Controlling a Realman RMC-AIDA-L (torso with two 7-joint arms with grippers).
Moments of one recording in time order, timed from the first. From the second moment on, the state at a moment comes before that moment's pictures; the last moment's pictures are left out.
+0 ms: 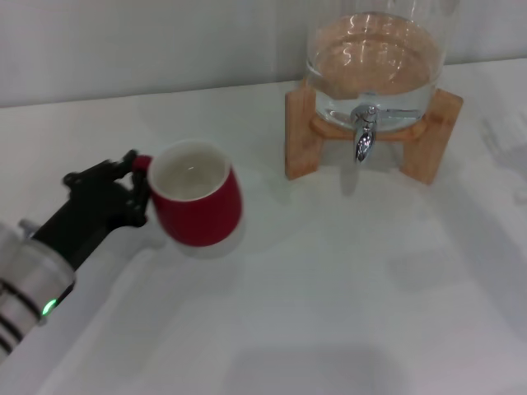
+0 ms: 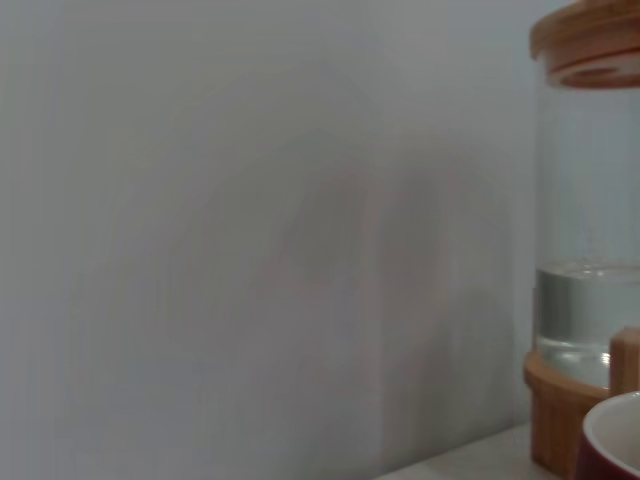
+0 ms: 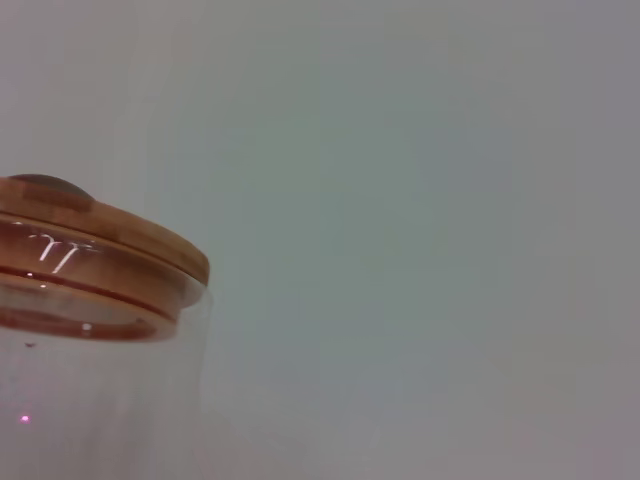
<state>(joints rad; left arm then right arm) -0.33 -2.09 -1.28 -0.56 0.26 -0.85 2.65 0.35 2.01 1.88 0.17 -0.11 1.42 -2.93</state>
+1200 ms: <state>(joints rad) -0.49 -2.08 -0.96 -0.85 0.27 -0.28 2.46 0.35 2.01 1.80 0.17 -0.11 1.44 -2.93</state>
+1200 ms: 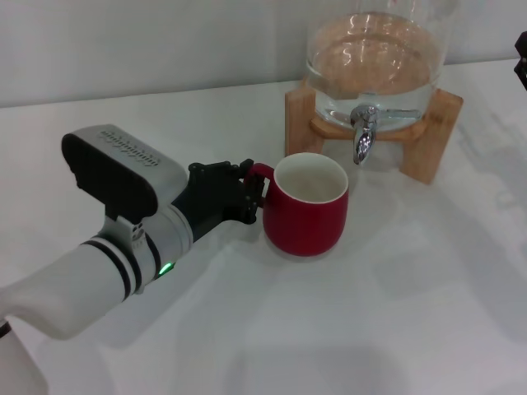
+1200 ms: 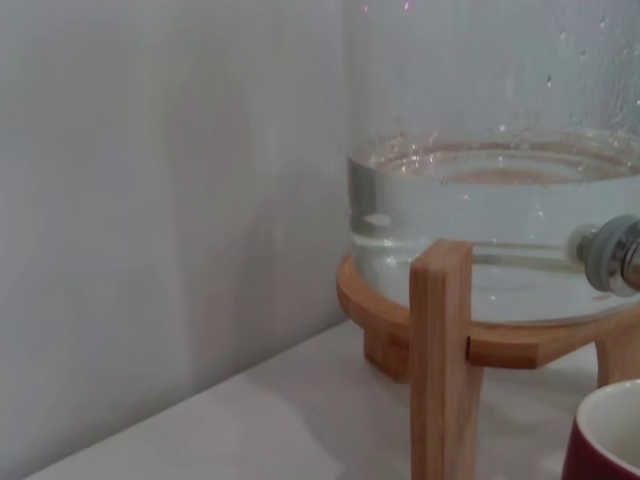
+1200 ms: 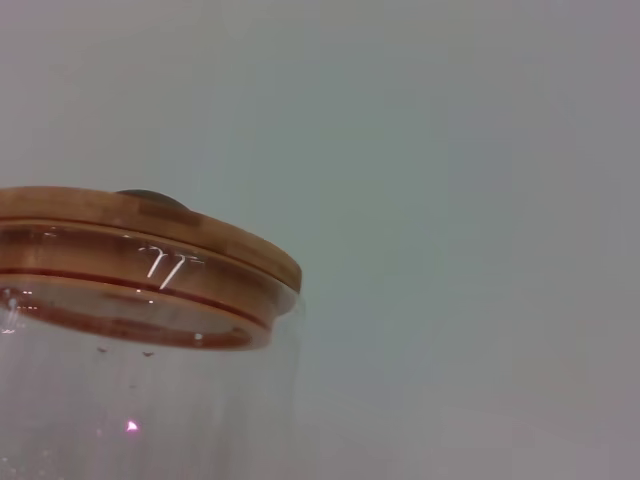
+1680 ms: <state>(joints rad) -0.56 -2.08 -0.92 -0.85 0.27 -0.17 2.43 0.35 2.01 1.77 0.18 -0.11 1.45 -2.93</state>
